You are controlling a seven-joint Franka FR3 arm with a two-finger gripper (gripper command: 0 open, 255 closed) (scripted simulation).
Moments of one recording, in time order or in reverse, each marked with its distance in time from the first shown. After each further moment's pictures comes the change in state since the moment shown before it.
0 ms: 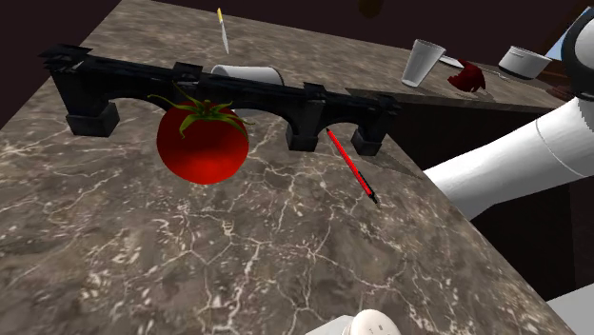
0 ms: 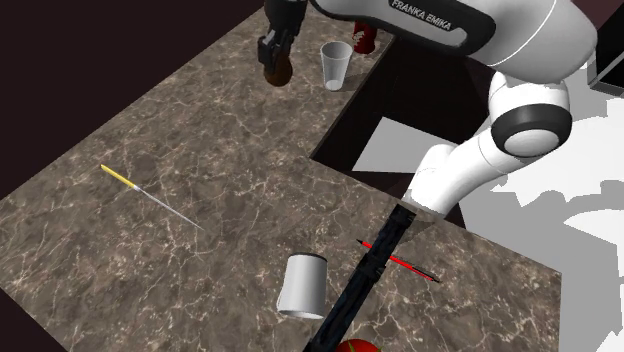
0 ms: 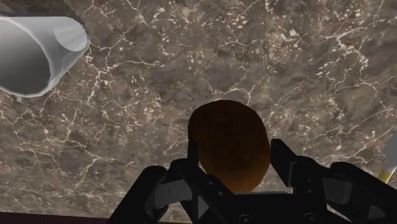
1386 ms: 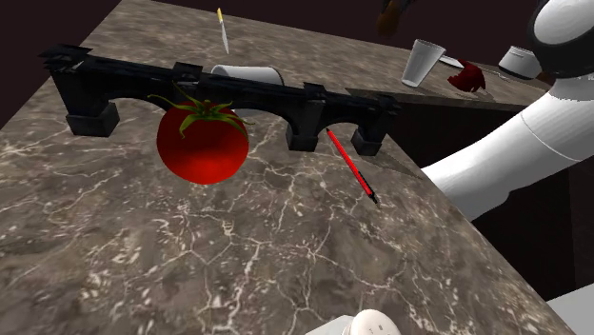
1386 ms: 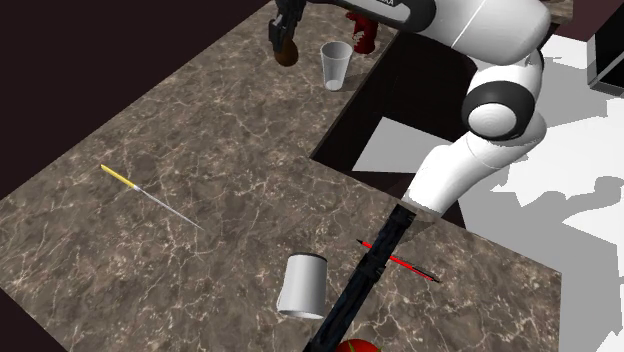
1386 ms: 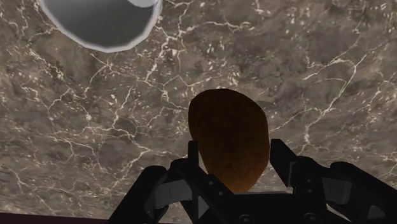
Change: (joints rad) arm -0.084 0.122 -0.183 -0.031 0.013 0.165 -0.260
